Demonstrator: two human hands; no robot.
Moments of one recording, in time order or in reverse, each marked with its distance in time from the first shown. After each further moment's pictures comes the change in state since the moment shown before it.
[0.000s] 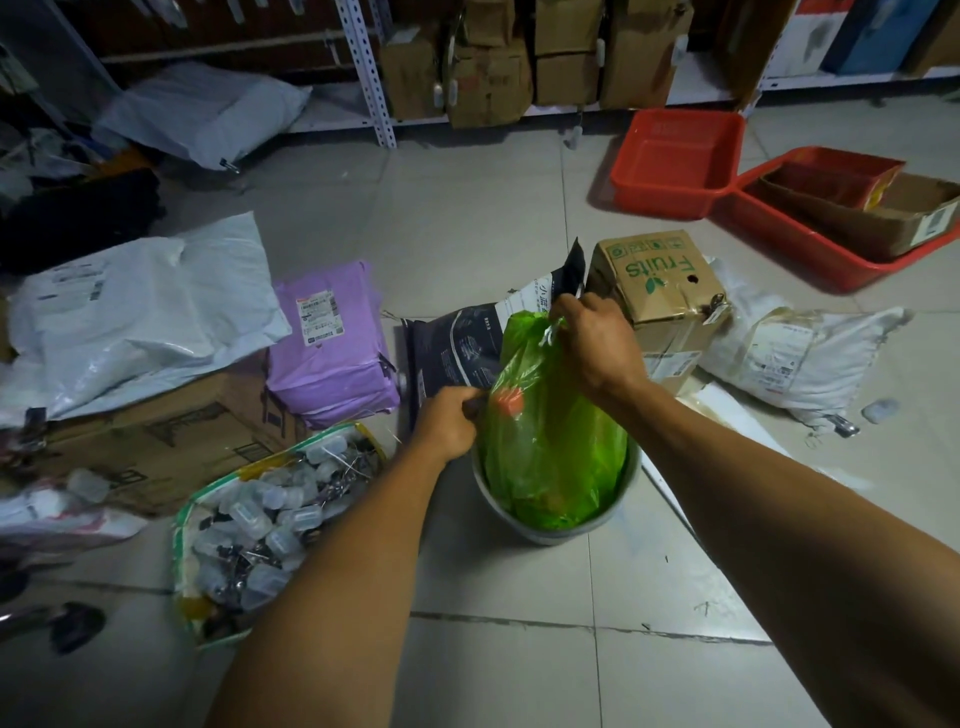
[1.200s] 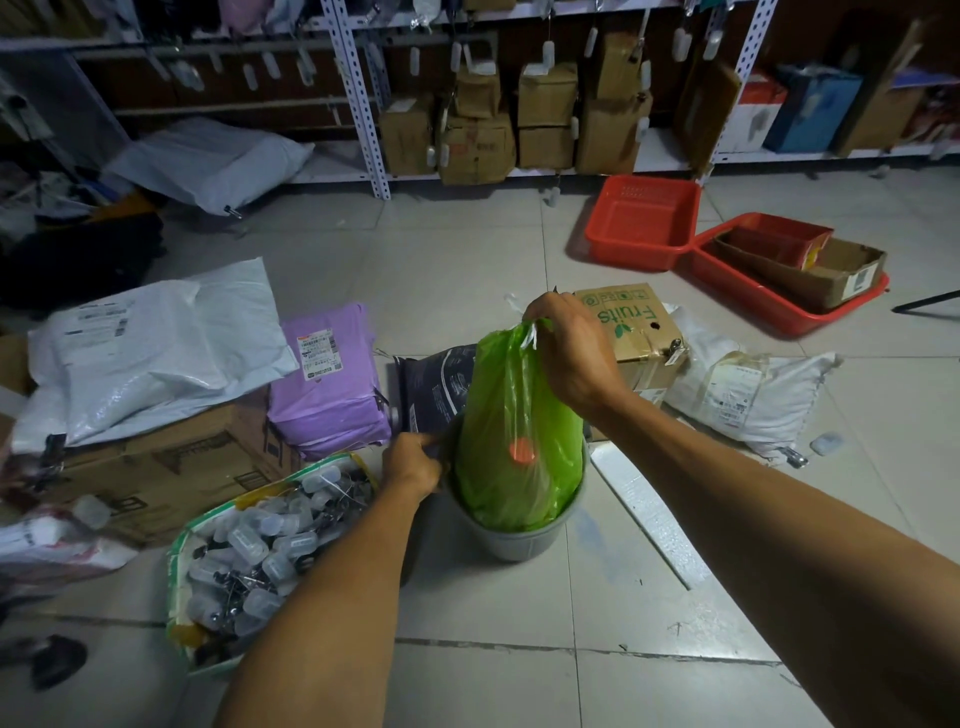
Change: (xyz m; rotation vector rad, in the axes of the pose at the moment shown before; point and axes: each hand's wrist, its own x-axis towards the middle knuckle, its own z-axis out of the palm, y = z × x) left_hand -0.016 -0.030 -0.012 -0.127 0.188 -0.257; right_hand -0.009 -0.041 -0.067 0.276 0.179 -0.131
